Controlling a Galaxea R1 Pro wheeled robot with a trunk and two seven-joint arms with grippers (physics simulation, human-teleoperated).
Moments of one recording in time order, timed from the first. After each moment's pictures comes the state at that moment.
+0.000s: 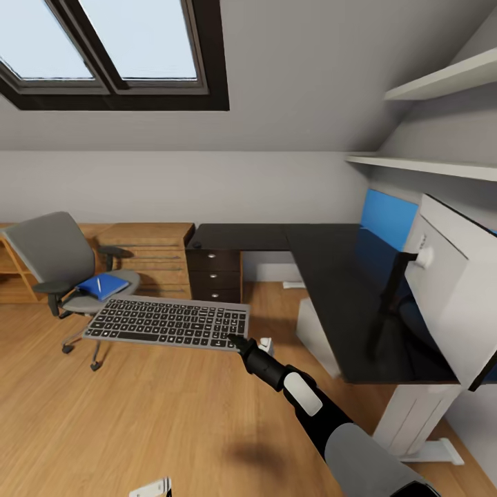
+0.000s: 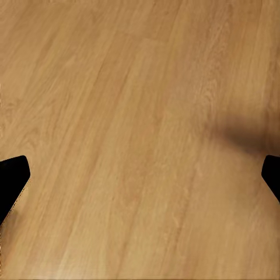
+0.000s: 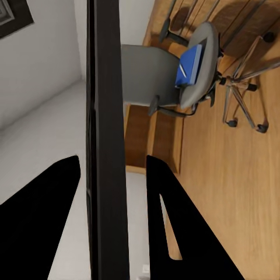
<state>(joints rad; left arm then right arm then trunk) -0.01 -0.05 -0.08 -0.83 0.22 -0.06 0.28 -0.69 0.17 0.30 -0.53 -1.16 0.37 0.52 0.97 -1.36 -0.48</state>
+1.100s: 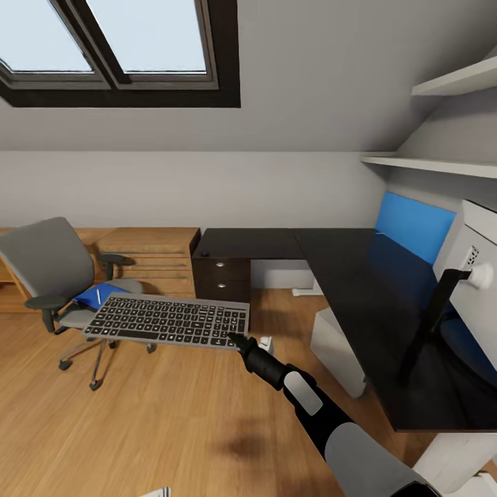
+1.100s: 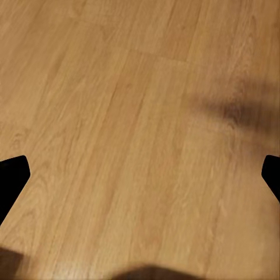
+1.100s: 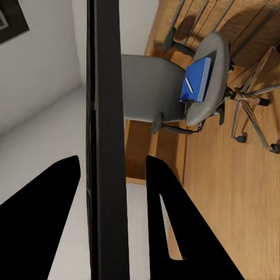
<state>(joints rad) -0.01 -0.05 -0.08 -0.79 0.22 -0.06 0.28 -0.69 0.17 0.30 -0.53 -1.16 0.37 0.52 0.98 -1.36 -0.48</state>
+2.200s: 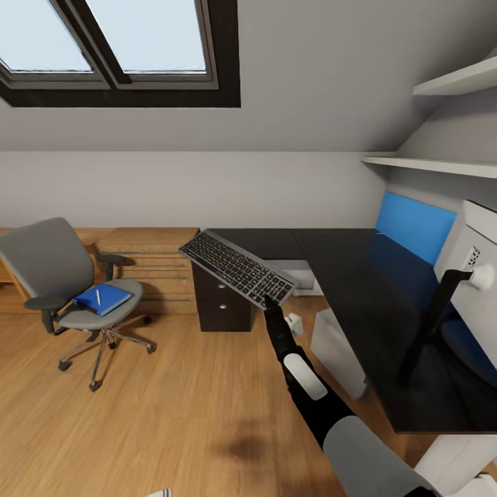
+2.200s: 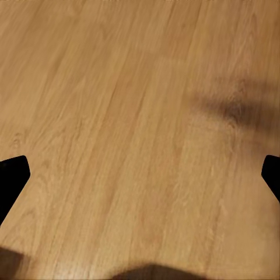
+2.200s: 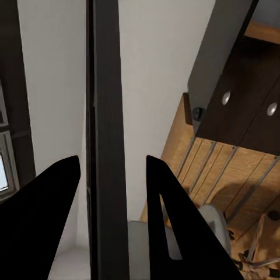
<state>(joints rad) -0.01 -0.05 -0.08 -0.78 0.22 -0.07 0.28 -0.69 0.17 0.33 -0.72 -1.44 -0.21 0.27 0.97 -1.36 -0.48</state>
